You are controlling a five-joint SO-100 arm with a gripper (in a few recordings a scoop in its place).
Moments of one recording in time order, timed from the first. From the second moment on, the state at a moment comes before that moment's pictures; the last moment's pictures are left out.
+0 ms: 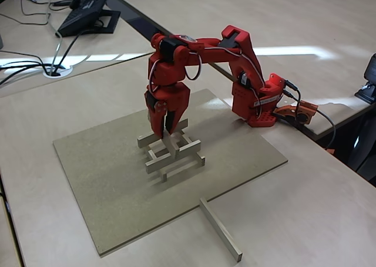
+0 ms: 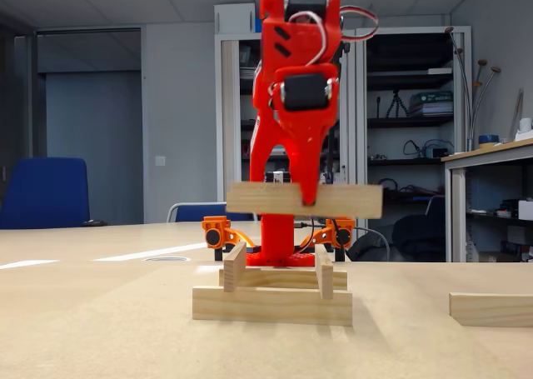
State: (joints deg) arm -10.9 64.3 44.9 103.8 7.1
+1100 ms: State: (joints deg) arm -8.7 53.3 37.8 104.3 3.7
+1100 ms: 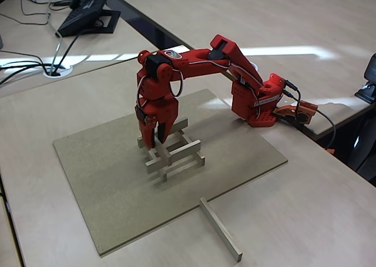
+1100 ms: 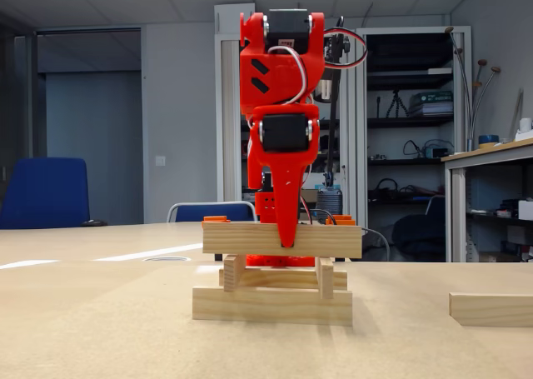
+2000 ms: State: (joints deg) arm -12.0 67.1 47.8 104.9 10.0
